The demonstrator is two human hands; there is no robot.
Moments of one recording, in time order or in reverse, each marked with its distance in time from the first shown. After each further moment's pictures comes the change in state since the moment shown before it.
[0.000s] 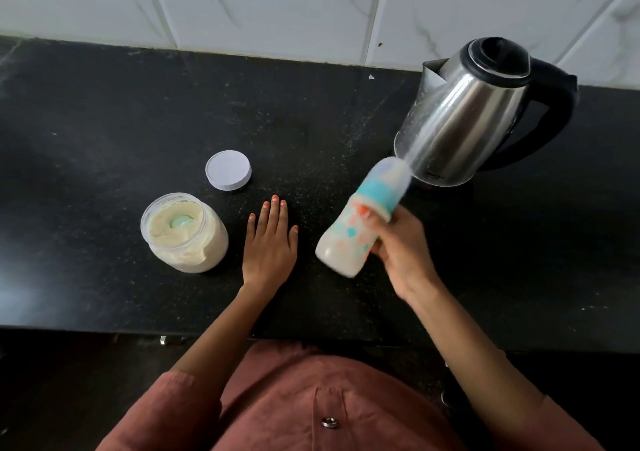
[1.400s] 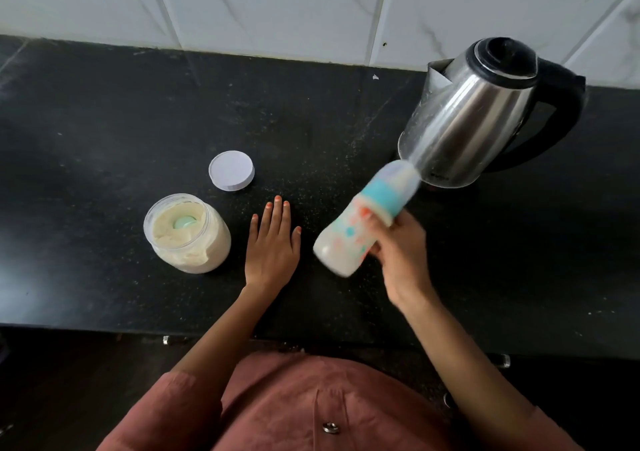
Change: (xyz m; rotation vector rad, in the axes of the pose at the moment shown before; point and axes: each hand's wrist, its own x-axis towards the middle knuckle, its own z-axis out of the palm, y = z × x) left_hand -0.001 0.000 -0.001 0.004 0.007 -0.002; right_hand -0.004 0.007 0.008 0.016 0.098 -0.098
